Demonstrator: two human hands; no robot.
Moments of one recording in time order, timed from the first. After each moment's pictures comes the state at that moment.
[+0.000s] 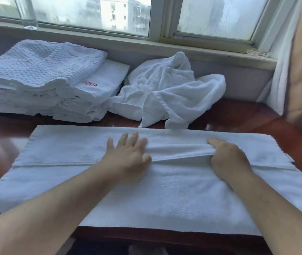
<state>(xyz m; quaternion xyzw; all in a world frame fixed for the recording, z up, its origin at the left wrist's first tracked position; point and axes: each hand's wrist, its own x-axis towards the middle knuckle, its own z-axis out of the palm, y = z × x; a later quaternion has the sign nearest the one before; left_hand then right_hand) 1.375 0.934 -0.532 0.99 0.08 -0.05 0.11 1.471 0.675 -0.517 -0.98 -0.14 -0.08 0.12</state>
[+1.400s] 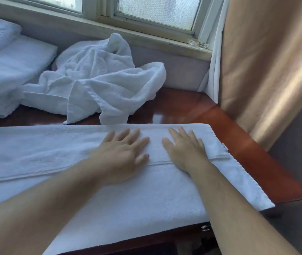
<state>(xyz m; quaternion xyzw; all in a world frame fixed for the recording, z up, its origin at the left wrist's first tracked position) 1.447 0.816 -0.539 0.99 -0.12 -0.01 0.09 1.508 0.611 -0.529 -0.99 -0.05 0.03 0.10</state>
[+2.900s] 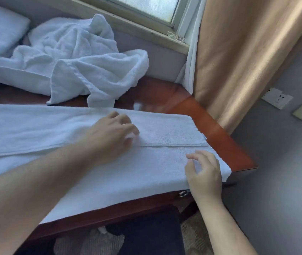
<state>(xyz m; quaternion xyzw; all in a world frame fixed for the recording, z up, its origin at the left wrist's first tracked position) 1.424 0.820 -0.529 0.95 -0.23 0.14 0.16 1.375 0.537 -0.568 -0.92 0.03 -0.27 0.29</state>
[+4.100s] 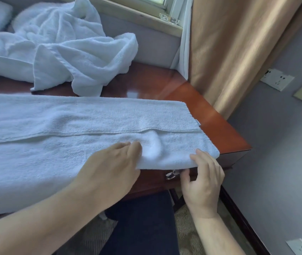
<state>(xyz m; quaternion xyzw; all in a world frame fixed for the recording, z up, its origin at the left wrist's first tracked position) 1.315 0.754 -0.533 0.96 -0.22 0.12 0.12 1.337 0.503 -0.620 -0.86 -0.09 -0.48 0.14</state>
